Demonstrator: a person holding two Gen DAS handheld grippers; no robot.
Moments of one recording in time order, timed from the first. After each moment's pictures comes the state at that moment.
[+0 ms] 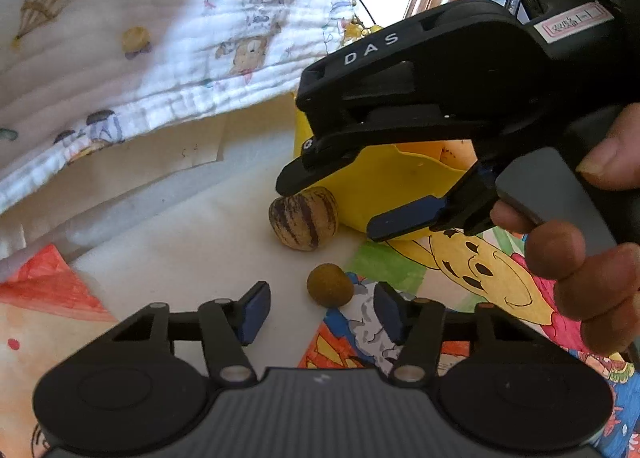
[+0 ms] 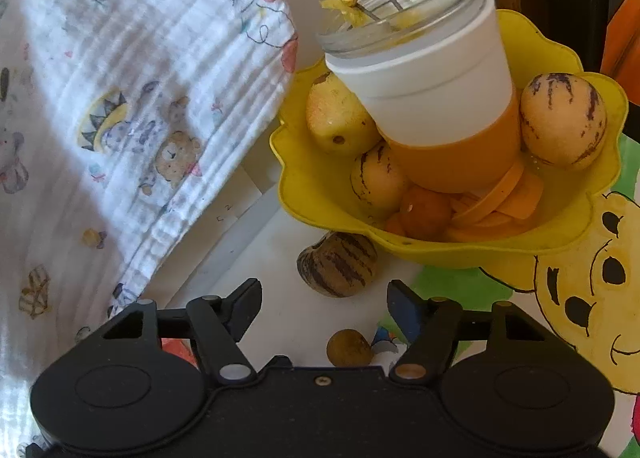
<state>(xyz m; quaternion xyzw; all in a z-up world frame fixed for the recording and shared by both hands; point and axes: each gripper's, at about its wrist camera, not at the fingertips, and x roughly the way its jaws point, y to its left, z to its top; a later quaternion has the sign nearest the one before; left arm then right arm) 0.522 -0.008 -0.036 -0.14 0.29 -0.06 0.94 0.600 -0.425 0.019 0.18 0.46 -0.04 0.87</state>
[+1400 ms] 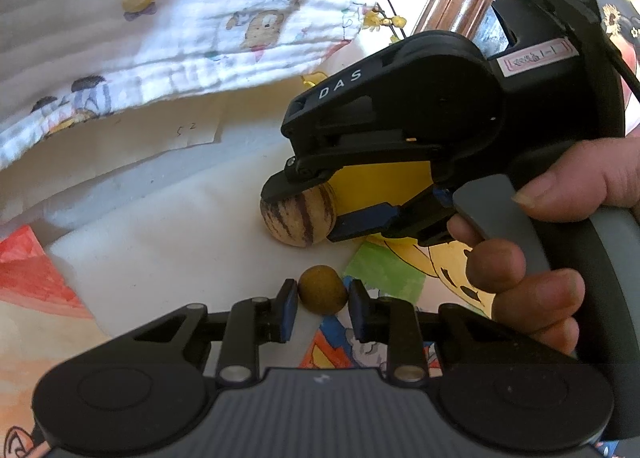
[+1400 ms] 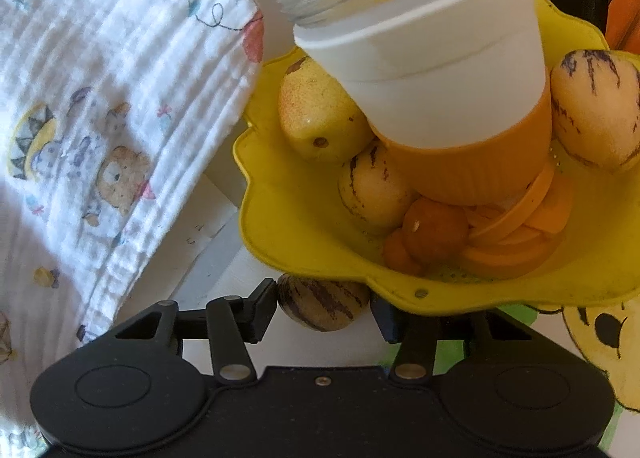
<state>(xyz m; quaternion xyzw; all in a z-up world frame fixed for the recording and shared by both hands) 0.534 0.004 -0.042 -0.18 0.30 -0.06 0.94 0.654 -0.442 -0.026 0.21 0.46 -0.06 0.86</state>
